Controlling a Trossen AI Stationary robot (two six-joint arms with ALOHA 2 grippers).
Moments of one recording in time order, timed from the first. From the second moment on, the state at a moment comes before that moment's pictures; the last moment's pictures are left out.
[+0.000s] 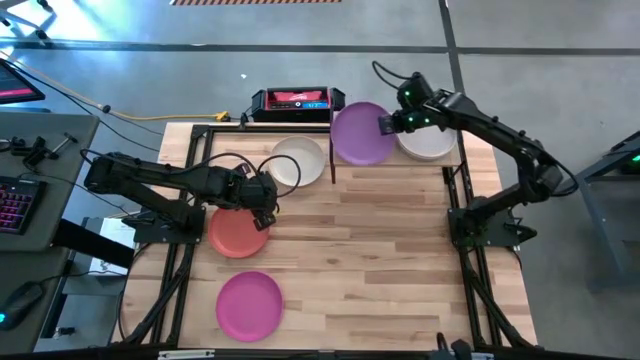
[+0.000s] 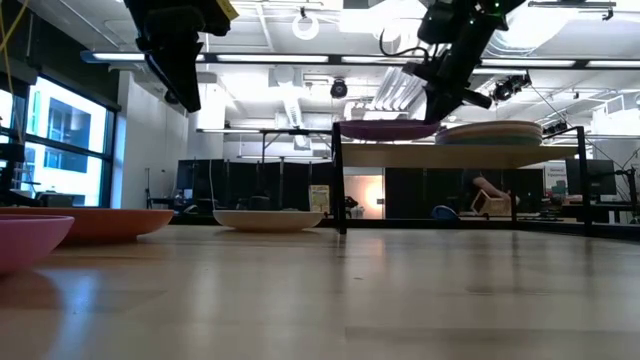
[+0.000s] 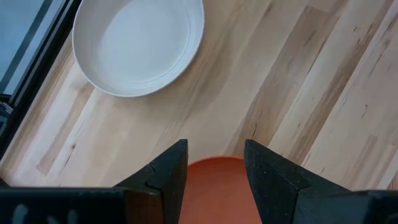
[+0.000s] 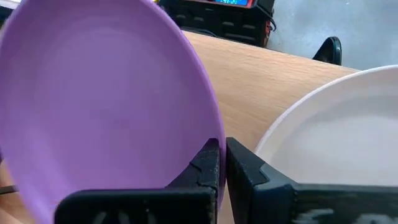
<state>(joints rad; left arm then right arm) -0.10 1.33 1.13 -1.05 -0.43 -0.49 -0.76 1.42 1.31 -0.84 0.02 0.49</state>
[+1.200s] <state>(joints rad) -0.10 1.33 1.13 -1.05 -0.43 -0.45 -0.75 1.44 1.39 -0.90 -0.39 0.52</state>
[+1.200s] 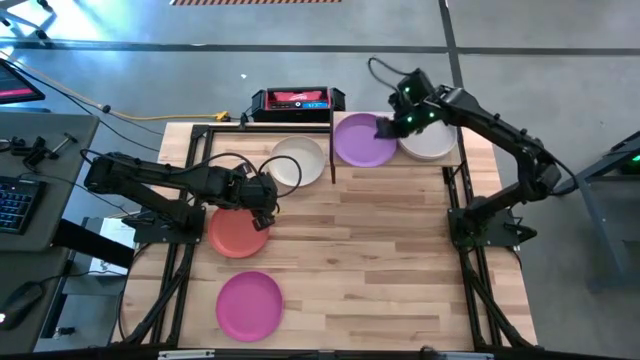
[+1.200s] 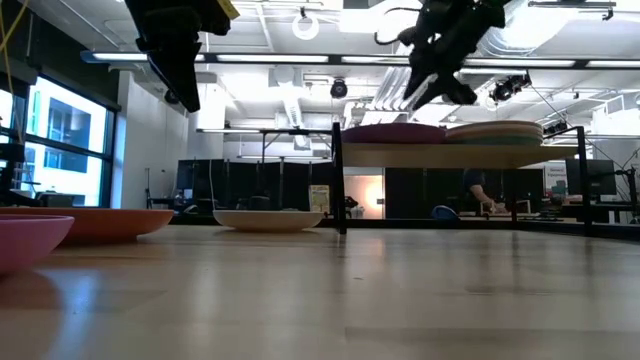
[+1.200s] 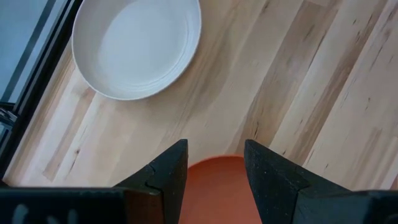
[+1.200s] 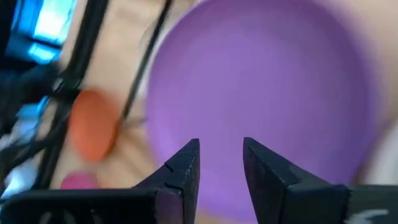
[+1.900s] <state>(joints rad) -0.10 1.33 1.13 -1.06 -0.42 -0.45 -0.43 1.49 1.38 -0.98 -0.27 0.60</state>
